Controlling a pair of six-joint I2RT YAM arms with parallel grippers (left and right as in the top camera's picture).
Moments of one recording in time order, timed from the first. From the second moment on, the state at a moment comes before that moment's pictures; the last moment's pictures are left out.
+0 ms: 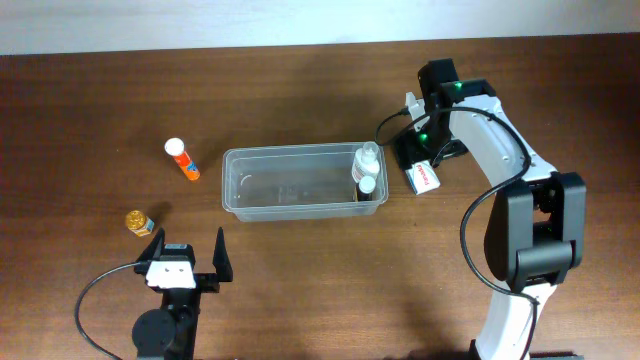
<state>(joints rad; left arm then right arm) -0.03 0.01 0.02 -0.08 0.00 0.00 0.12 2.08 1.66 -1.03 -0.03 -0.12</state>
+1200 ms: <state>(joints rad) -0.03 0.01 0.02 -0.08 0.01 0.00 0.10 2.21 1.66 -0.97 -0.06 -0.14</state>
